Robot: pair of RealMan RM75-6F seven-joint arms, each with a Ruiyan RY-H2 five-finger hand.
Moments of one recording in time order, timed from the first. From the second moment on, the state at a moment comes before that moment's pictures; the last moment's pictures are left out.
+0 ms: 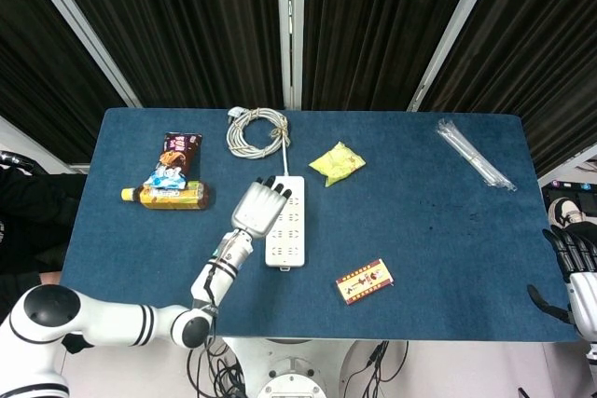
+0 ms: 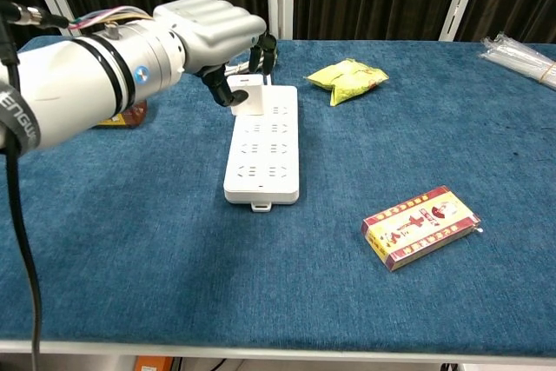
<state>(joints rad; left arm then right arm) -1.07 -1.71 -0.17 -1.55 0.77 1.15 0.93 0.00 -1.12 0.02 -1.40 -1.58 1.57 0.31</state>
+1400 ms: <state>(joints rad) -1.02 -1.66 -0.21 -1.61 0.79 1.23 0.93 -0.01 -1.11 0.02 -1.41 -1.58 1.58 0.31</state>
